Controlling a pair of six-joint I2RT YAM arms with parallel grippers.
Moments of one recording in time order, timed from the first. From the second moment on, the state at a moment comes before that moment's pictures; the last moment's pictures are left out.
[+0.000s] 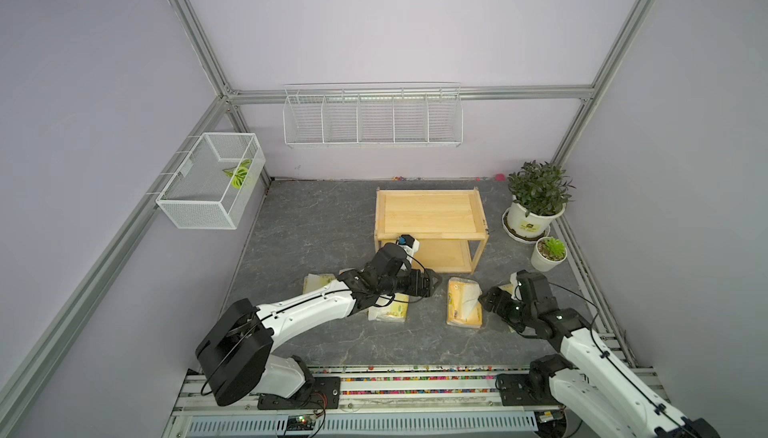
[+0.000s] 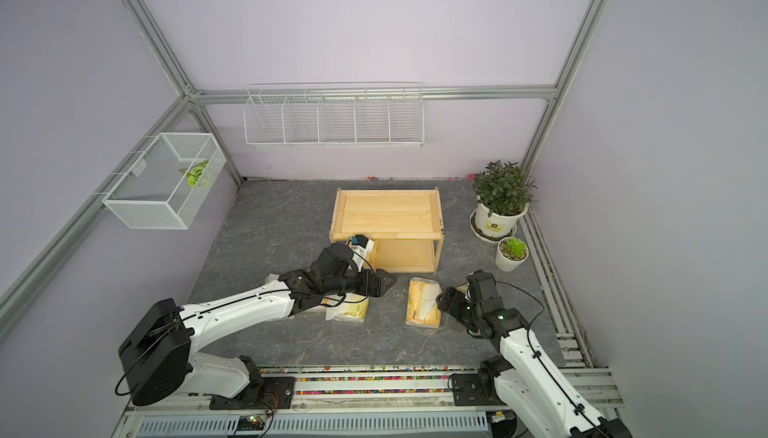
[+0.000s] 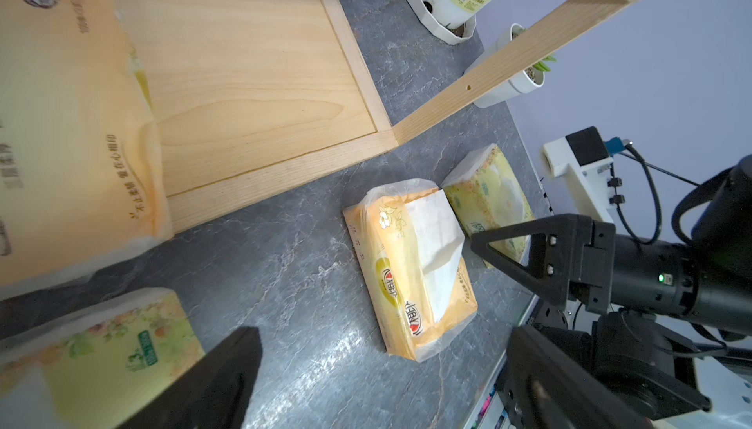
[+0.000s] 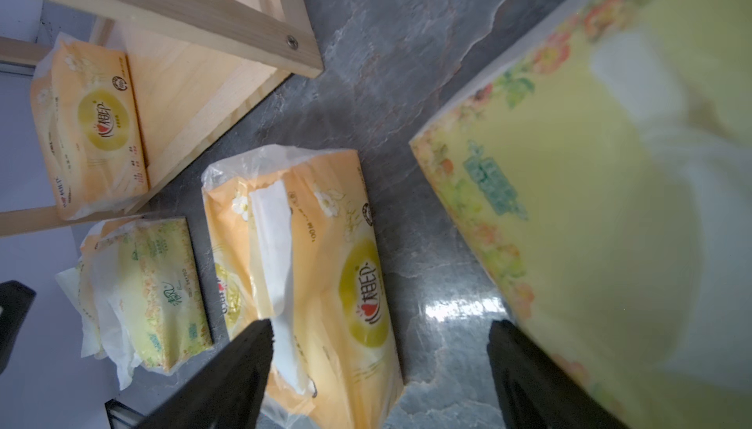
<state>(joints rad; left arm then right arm) -0.91 1.42 0.83 -0.03 0.24 -0.64 0.26 0.79 0.37 -0.55 -0.24 0.78</state>
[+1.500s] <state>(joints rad) -0.98 1.85 0.88 0.35 0.66 -0.72 0.25 0.83 0.12 -0.05 -0.59 1.01</state>
